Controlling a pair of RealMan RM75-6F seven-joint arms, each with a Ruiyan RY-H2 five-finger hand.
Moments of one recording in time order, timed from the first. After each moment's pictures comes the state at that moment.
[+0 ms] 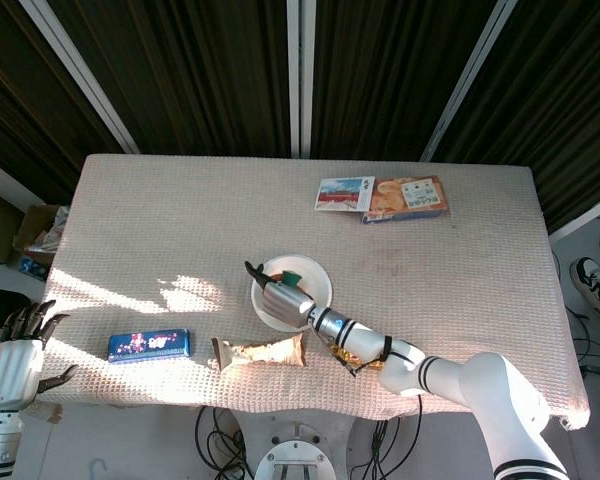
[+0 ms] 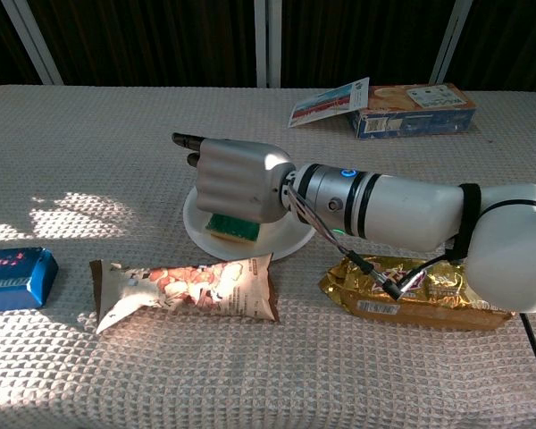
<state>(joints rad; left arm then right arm) 0.02 -1.22 0.01 -1.58 1.53 1.55 0.12 1.08 -1.97 0.06 -0.87 -1.65 0.84 -0.98</state>
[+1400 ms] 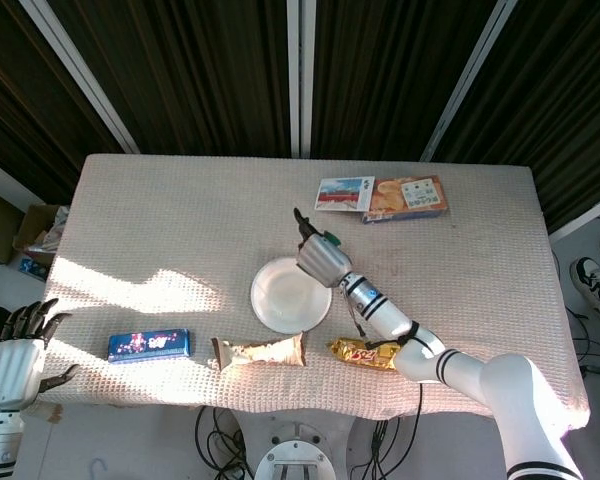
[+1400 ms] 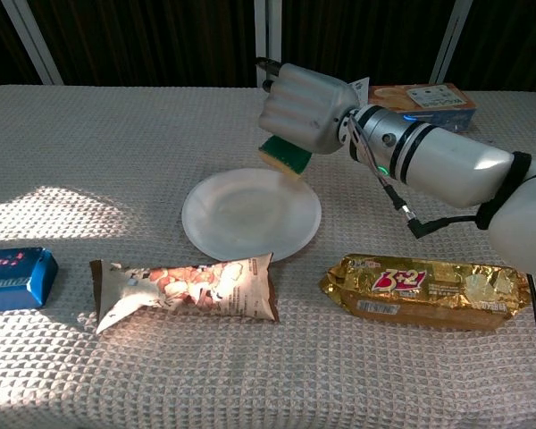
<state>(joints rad) 0.02 -1.21 0.01 -1.60 1.55 1.57 0.14 0.99 -1.89 0.15 -0.84 -1.48 0.93 -0.88</state>
